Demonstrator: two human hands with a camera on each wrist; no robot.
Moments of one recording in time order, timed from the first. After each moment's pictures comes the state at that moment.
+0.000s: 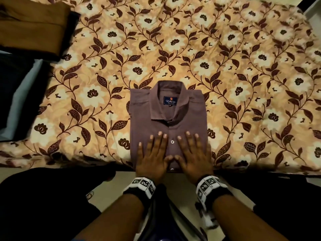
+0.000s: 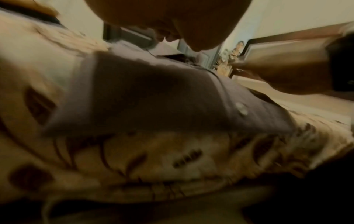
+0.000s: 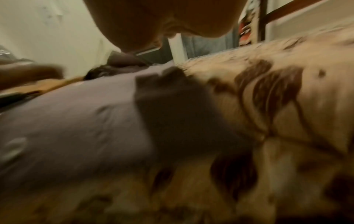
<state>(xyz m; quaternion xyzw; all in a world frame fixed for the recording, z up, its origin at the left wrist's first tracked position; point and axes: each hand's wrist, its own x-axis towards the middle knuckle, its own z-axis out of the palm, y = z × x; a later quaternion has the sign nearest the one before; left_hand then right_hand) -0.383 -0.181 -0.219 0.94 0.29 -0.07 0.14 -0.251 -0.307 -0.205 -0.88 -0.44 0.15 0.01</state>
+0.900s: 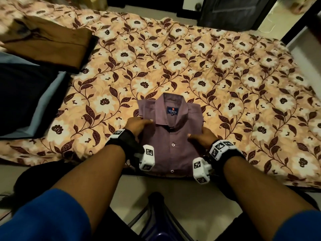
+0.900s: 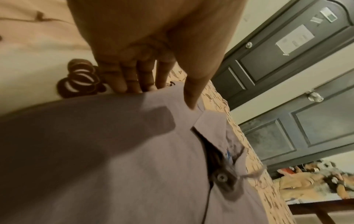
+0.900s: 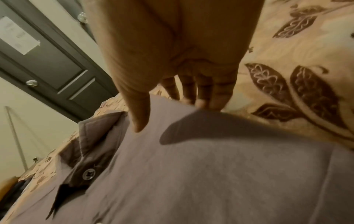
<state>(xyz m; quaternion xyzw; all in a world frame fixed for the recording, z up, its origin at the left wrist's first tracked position) -0.336 -0.064 -0.131 0.48 0.54 0.11 0.69 -0.173 -0.260 -0.133 -0.82 -0.09 0.39 0.40</state>
